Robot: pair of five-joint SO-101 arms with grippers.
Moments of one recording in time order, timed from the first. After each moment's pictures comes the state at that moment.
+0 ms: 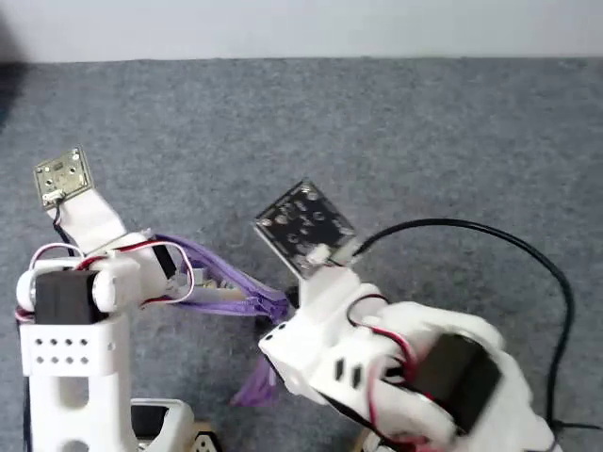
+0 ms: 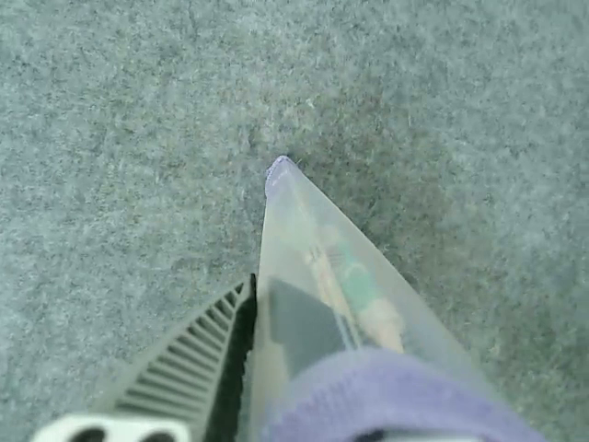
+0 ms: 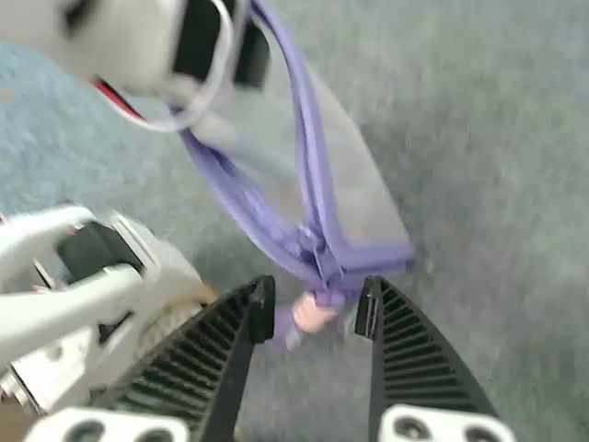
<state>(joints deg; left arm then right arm) -2.8 -41.4 25.9 96.5 32.1 -57.8 -43.0 1.4 100.4 -14.1</state>
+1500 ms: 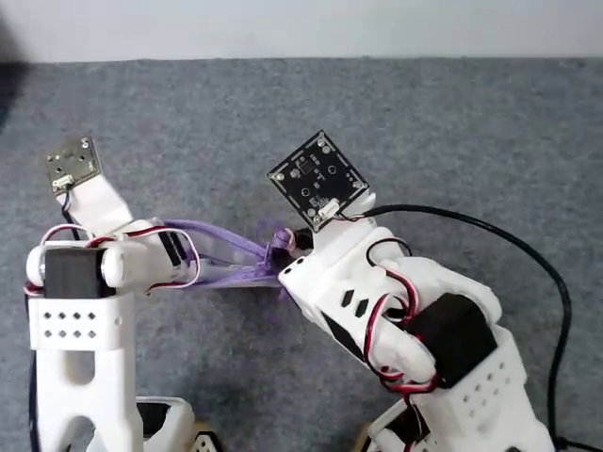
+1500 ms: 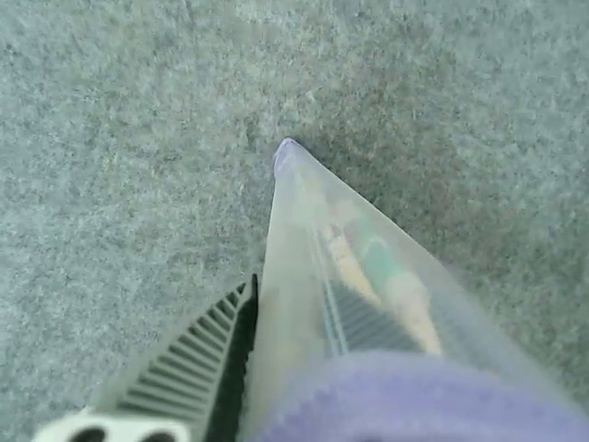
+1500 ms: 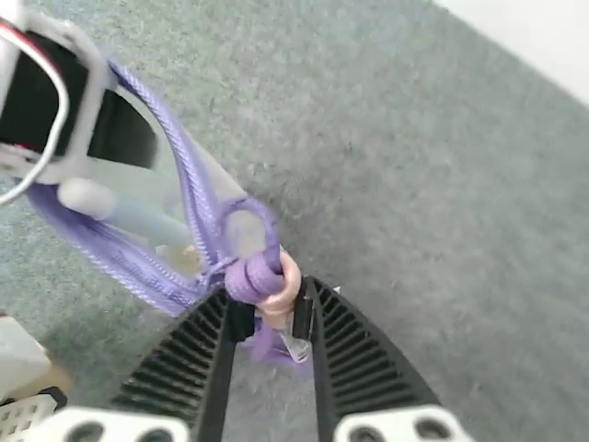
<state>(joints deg) -2.7 -37.8 20.6 99.0 33.0 -40.5 -42.9 6.2 85.7 4.7</state>
